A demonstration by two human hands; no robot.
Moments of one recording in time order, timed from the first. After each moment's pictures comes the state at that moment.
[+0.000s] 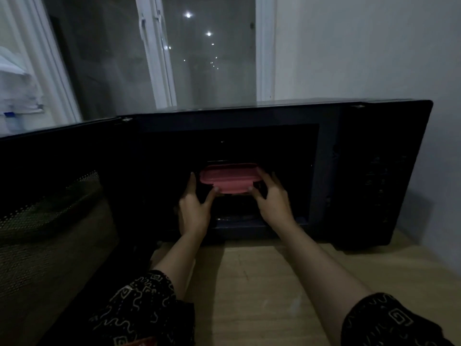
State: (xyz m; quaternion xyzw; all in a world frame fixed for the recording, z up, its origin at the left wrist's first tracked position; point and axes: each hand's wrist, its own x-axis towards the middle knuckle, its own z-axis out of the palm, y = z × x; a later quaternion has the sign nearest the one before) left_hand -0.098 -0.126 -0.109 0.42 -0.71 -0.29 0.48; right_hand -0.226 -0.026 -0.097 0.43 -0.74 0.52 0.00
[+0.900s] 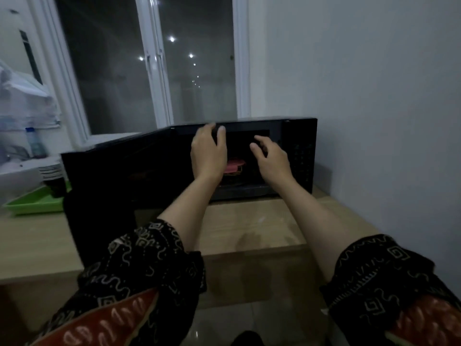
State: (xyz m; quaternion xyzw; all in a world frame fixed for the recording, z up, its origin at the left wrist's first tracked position) left_hand 0.057 0.111 0.036 0.27 -0.74 -0.22 0.58; right_hand -0.058 0.181 0.006 0.43 -0.72 0.54 0.10
